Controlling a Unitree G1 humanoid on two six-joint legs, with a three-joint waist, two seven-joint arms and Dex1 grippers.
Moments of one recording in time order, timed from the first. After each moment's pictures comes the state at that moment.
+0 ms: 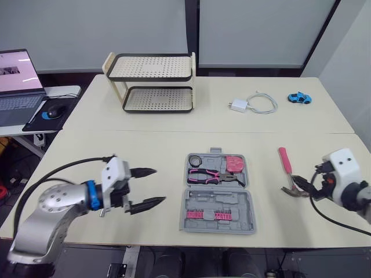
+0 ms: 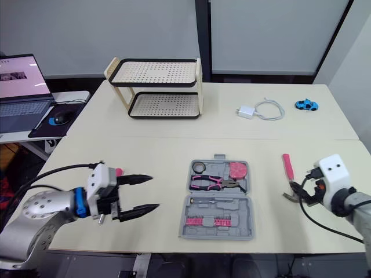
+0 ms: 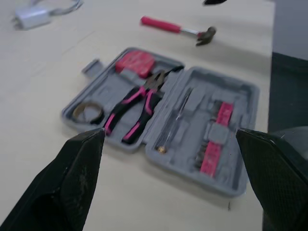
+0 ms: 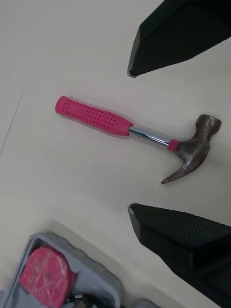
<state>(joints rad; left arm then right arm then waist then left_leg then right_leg) -0.03 0.79 0.10 -0.42 -0.53 0.41 -1.11 0.05 -0.71 -0.36 -0.47 0.31 0.97 0.49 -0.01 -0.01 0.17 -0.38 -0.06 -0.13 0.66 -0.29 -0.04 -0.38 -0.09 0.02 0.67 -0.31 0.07</state>
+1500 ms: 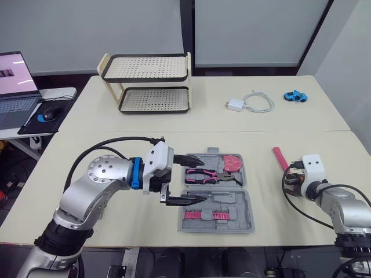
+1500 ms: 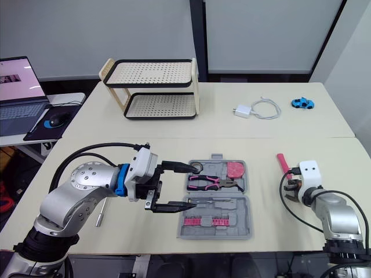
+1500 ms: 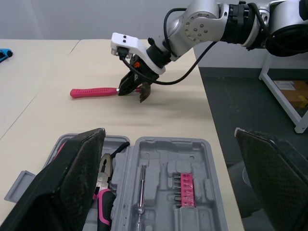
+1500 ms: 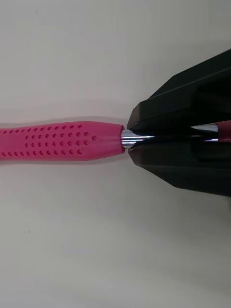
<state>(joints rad) -0.34 0.71 -0.14 -0.43 -0.55 0.47 -1.13 -0.16 -0.54 -0.21 0.01 0.22 0.80 0.35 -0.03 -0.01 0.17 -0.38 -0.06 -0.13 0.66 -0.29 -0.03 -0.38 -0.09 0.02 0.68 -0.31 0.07</state>
